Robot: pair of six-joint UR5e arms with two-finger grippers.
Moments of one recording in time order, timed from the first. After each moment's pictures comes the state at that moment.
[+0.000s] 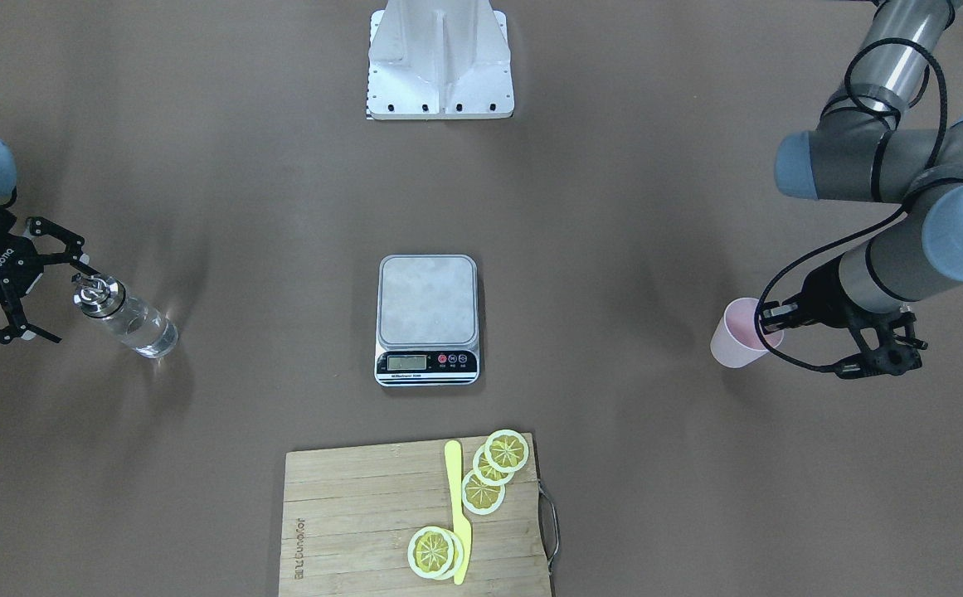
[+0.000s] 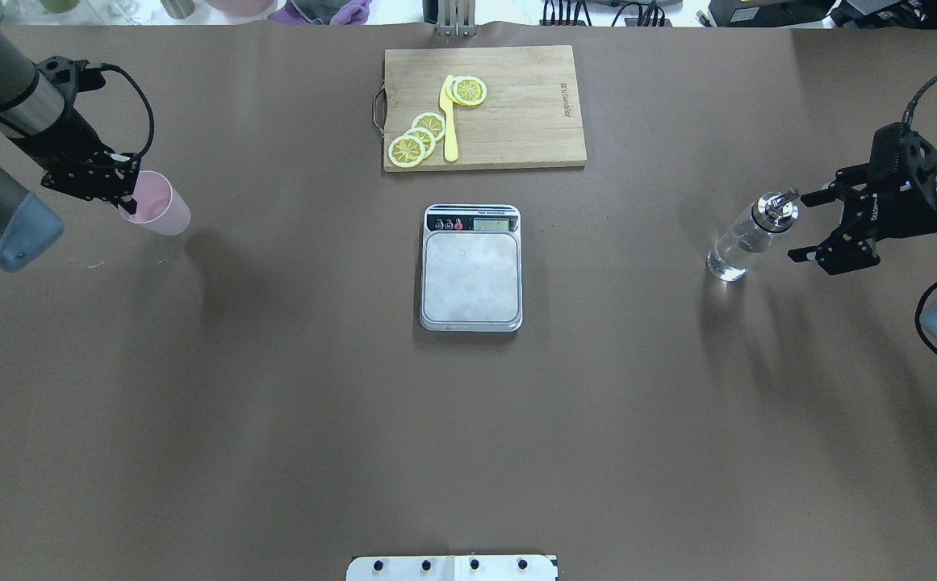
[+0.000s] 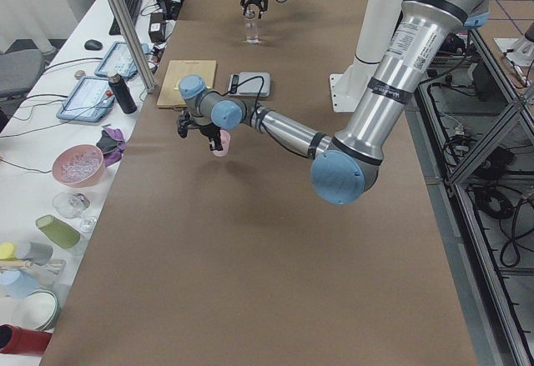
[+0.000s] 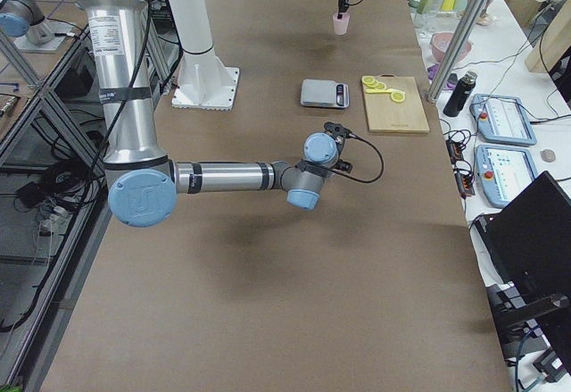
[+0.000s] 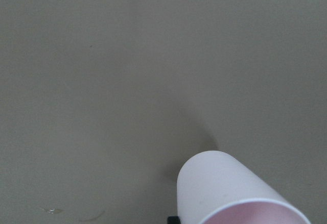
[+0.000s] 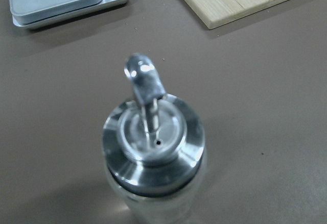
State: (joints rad) left arm -1.05 -2.04 -1.51 -1.58 -2.36 -0.78; right arm 1.05 -1.47 1.42 -0.35 2.37 0.03
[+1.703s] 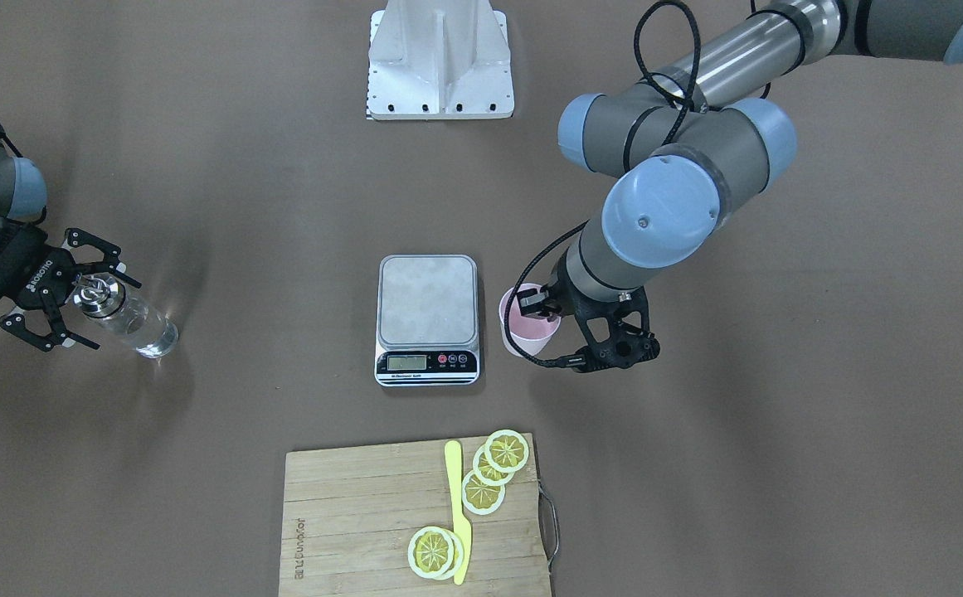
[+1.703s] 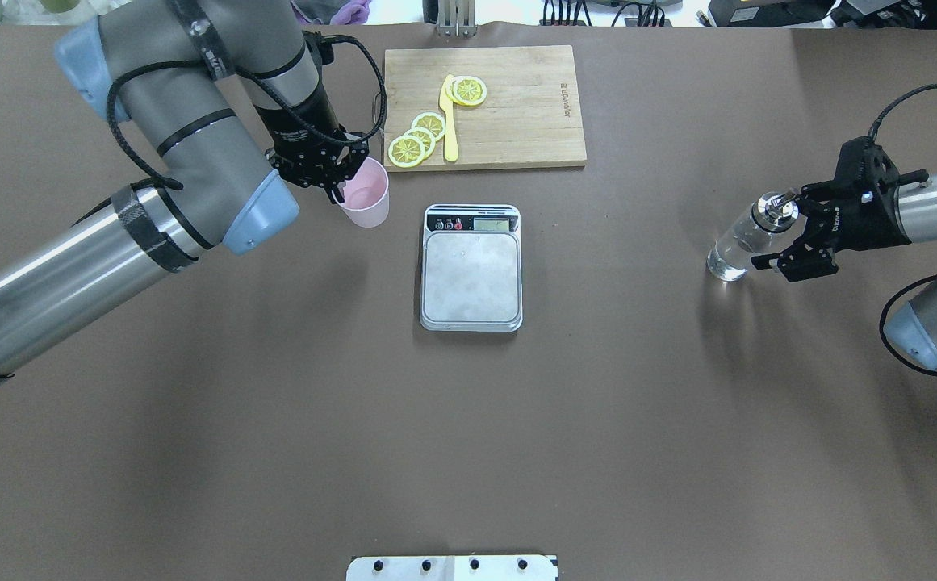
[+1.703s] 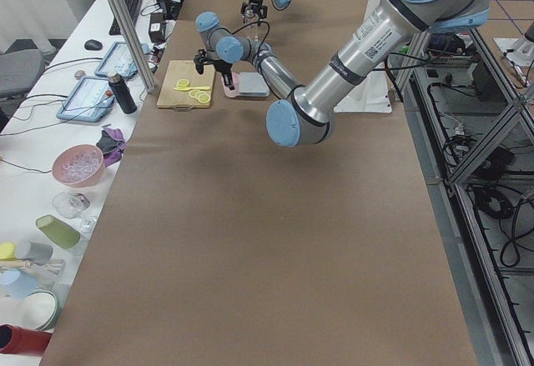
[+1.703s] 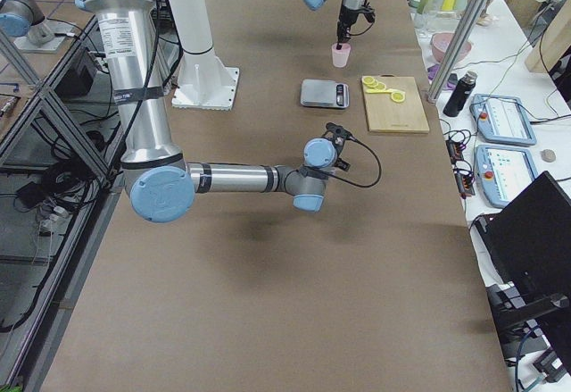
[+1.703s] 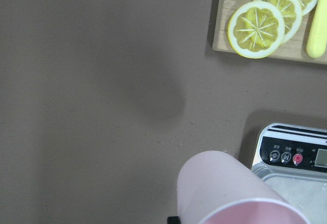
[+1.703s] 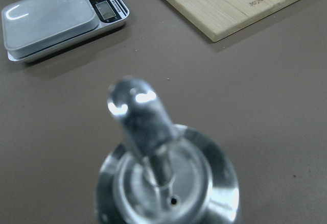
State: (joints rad) left arm -0.83 -2.46 -1.35 -1.51 -2.31 -1.13; right arm 0.99 -1.40 1.31 -0.16 2.33 0.24
